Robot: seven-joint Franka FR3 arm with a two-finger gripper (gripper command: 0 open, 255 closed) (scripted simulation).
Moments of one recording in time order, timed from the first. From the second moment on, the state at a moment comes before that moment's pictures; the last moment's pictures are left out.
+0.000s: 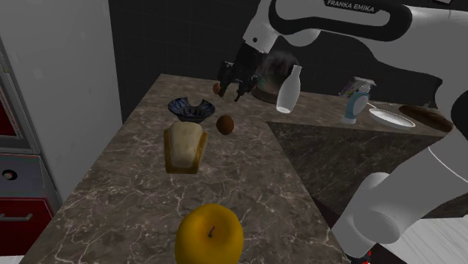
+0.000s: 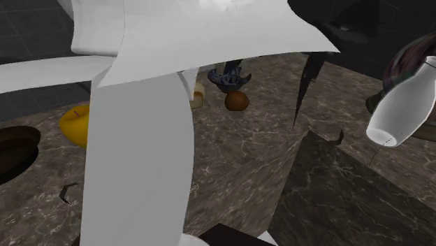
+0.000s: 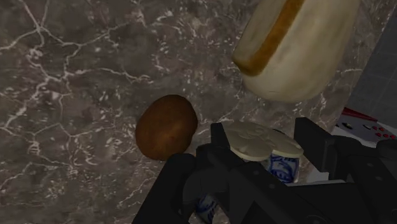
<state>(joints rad) 0.07 -0.29 0.14 -1.88 0.28 1.83 0.47</state>
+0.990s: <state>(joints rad) 0.09 0.29 0.16 -1.21 0.18 1.74 0.53</state>
